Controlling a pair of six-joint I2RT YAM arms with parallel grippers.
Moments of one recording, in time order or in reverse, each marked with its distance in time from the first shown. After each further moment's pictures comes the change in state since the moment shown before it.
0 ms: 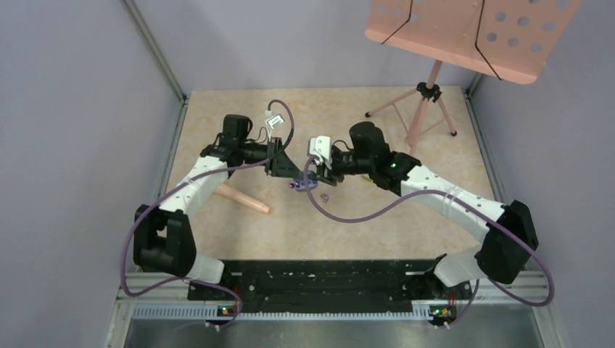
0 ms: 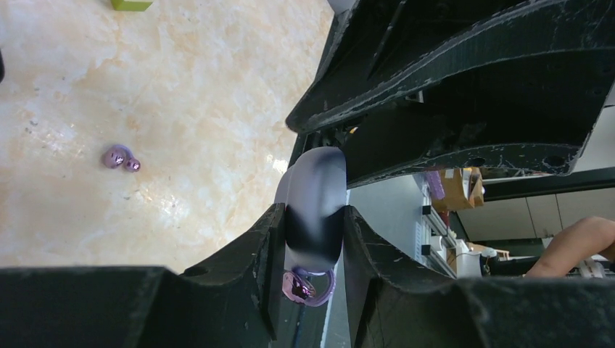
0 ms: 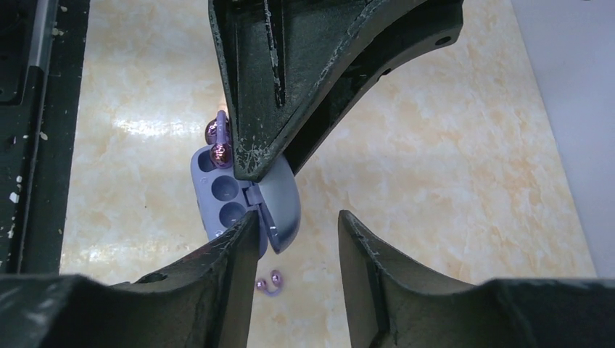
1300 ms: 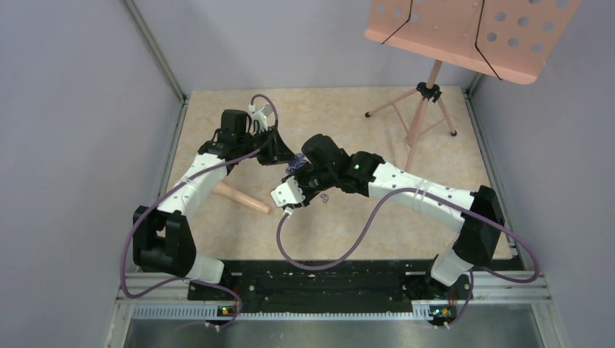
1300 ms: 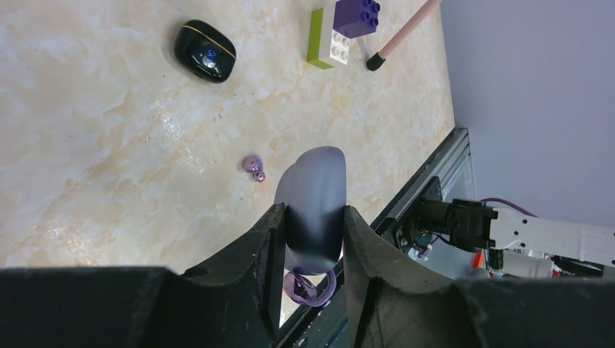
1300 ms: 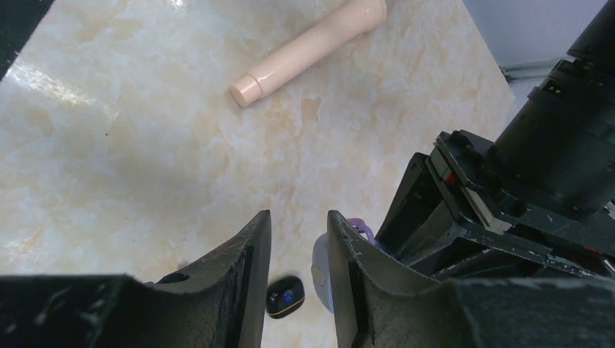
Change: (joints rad) left arm -0.002 0.000 0.048 -0.015 -0.504 -0.224; right arm 0.241 0.179 0.295 -0.395 0.165 -0.606
